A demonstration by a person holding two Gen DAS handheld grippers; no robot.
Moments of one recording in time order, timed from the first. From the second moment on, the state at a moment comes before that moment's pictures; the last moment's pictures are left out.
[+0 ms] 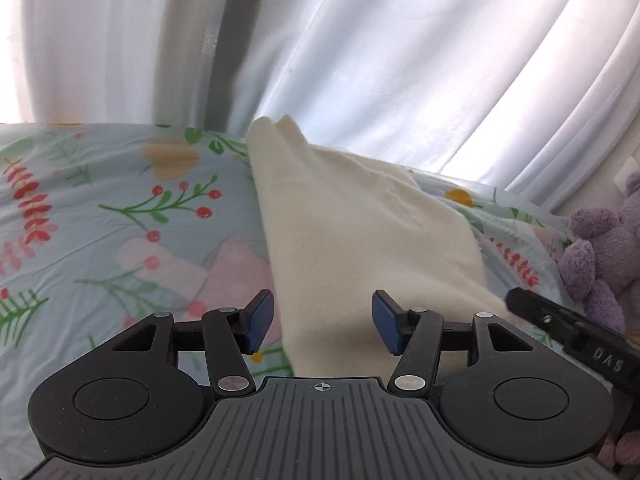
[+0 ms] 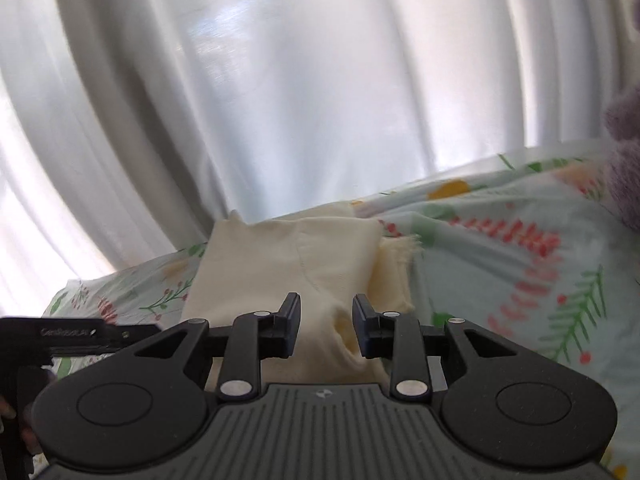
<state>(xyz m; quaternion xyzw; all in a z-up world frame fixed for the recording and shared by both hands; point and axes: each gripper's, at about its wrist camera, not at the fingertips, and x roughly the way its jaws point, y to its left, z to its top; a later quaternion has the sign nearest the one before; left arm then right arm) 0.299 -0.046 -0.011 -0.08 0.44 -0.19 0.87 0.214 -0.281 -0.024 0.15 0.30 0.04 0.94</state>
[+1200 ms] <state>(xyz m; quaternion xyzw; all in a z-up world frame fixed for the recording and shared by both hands) 0.295 -0.016 -0.025 -0.05 0.47 -0.22 0.85 0.208 -0.325 -0.047 0.13 0.41 0.04 0.90</state>
